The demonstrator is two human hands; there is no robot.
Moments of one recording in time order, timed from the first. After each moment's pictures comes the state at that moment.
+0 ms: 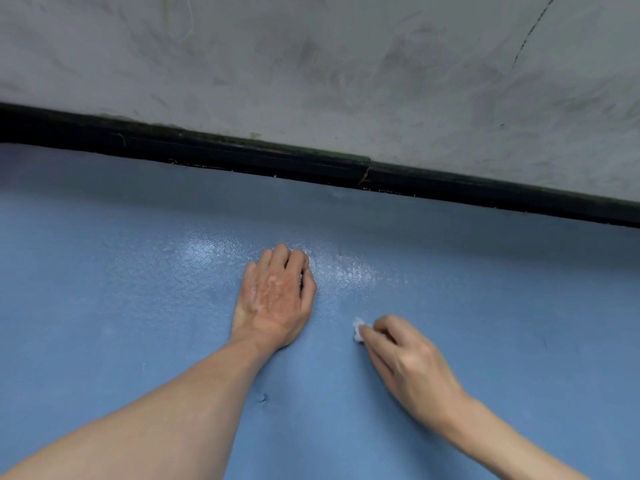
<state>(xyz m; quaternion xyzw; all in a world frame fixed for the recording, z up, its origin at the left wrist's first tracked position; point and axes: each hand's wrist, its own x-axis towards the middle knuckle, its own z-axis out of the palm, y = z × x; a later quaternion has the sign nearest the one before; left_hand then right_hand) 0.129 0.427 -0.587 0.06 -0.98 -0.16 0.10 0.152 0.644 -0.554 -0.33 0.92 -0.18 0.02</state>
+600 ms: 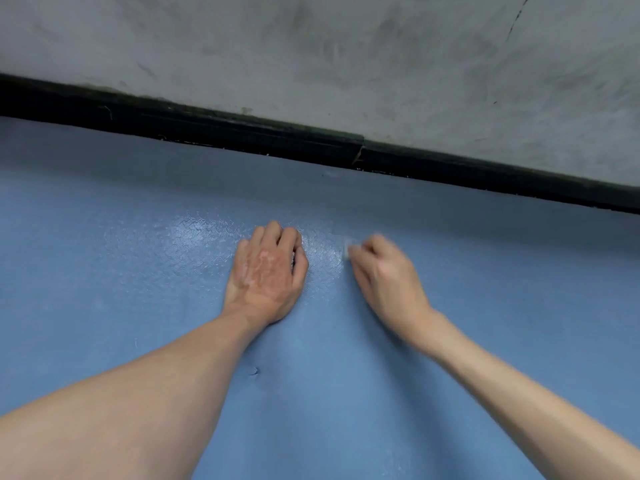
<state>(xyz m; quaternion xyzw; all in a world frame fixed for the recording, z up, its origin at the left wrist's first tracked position) 0.131 0.427 -0.586 0.06 -0.98 -0.16 0.09 0.092 0.612 -0.562 -0.28 0.94 -0.18 -0.05</state>
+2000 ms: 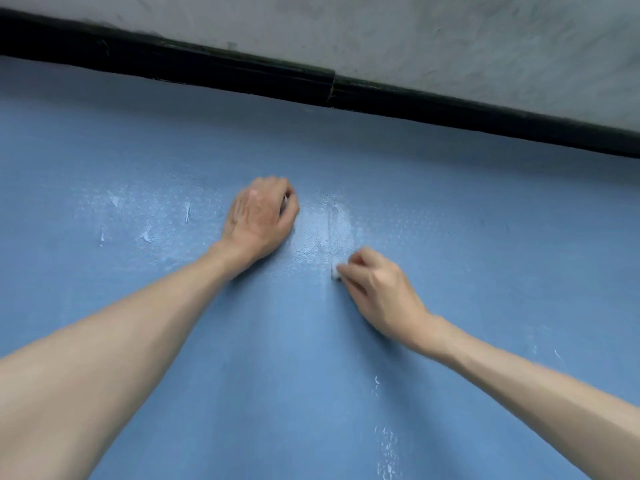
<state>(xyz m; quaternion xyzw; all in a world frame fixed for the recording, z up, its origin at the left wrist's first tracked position) 0.192 0.434 -0.576 -0.02 -0.95 -0.30 0.13 0.247 0.657 -0.555 -0.30 0.93 -0.20 -0.01</state>
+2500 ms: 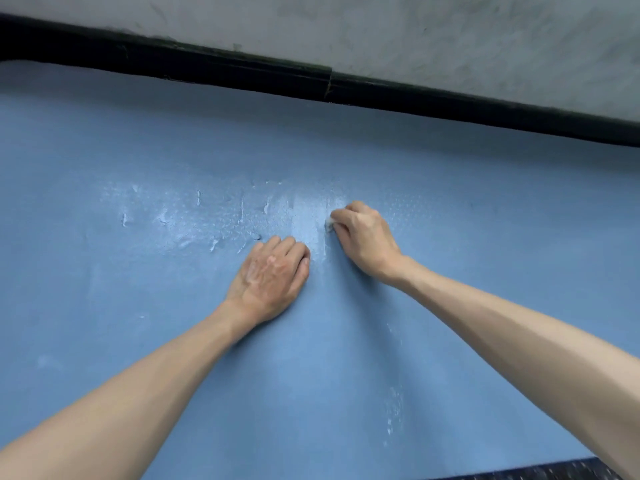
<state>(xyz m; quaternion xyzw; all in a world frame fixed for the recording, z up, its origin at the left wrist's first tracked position) 0.297 0.462 -0.594 -0.14 -0.96 -0.18 0.13 0.211 0.634 -0.553 -0.25 0.95 -0.19 -0.01</state>
